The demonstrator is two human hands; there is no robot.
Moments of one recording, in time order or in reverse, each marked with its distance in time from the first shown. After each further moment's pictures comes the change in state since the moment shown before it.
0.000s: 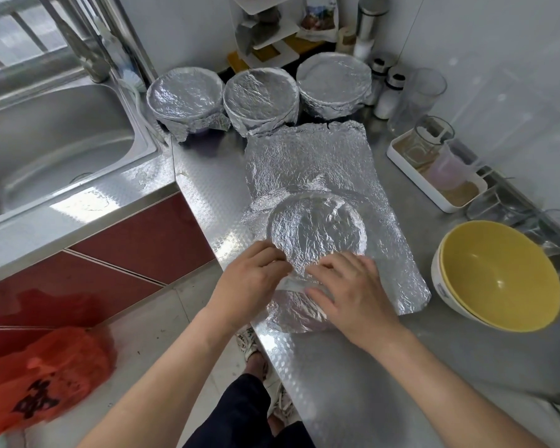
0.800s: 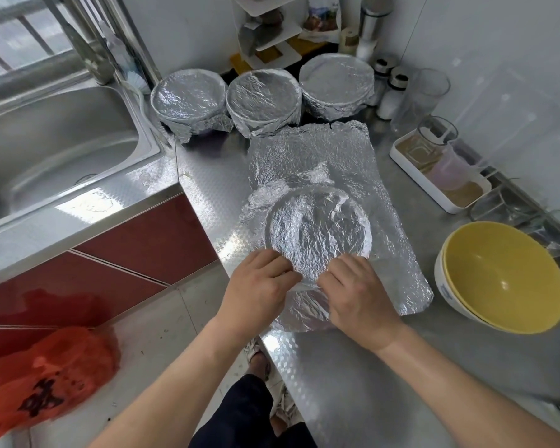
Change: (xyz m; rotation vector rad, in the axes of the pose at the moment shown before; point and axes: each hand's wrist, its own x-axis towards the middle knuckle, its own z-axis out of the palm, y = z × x) left_hand -0.001 0.016 0.001 0.096 0.048 0.020; right_hand 0.002 0.002 0.003 -0.096 0.140 -0.186
